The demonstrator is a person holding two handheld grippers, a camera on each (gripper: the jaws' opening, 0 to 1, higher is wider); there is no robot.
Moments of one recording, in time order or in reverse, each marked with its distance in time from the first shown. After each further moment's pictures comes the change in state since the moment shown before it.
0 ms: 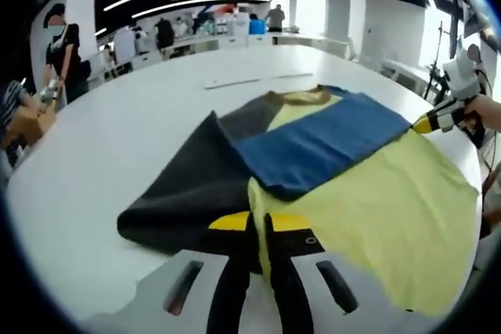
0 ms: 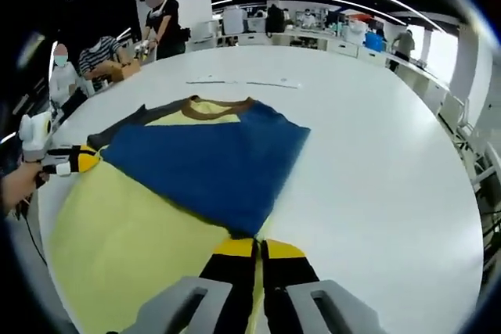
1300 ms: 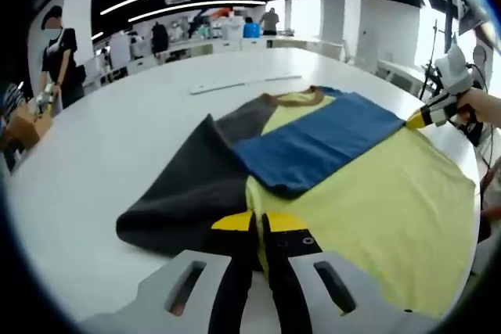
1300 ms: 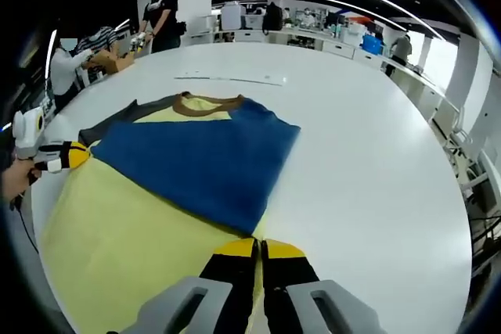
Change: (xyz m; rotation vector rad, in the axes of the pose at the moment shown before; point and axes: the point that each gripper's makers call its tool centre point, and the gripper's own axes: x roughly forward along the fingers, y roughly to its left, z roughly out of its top) left arm 0.003 -0.020 0.002 0.030 -0.023 0.006; right arm -0.008 -0.029 -0.005 0.033 -0.003 0.000
